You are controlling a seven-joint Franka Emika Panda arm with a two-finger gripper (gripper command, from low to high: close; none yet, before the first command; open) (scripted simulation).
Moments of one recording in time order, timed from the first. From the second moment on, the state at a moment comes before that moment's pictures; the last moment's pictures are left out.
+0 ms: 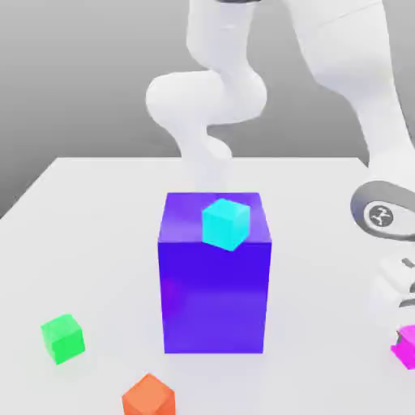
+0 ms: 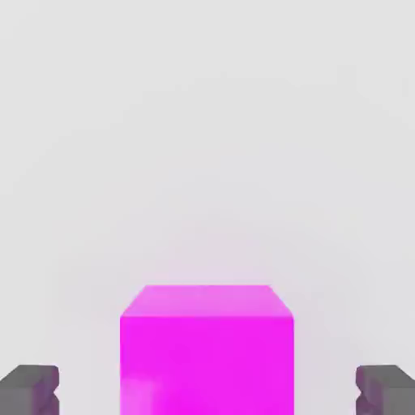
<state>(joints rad) 0.31 0.53 0.35 -2.30 -0.48 2.76 1.61</state>
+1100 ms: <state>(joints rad) -0.53 0.13 -0.01 -2.59 -0.01 2.71 1.22</state>
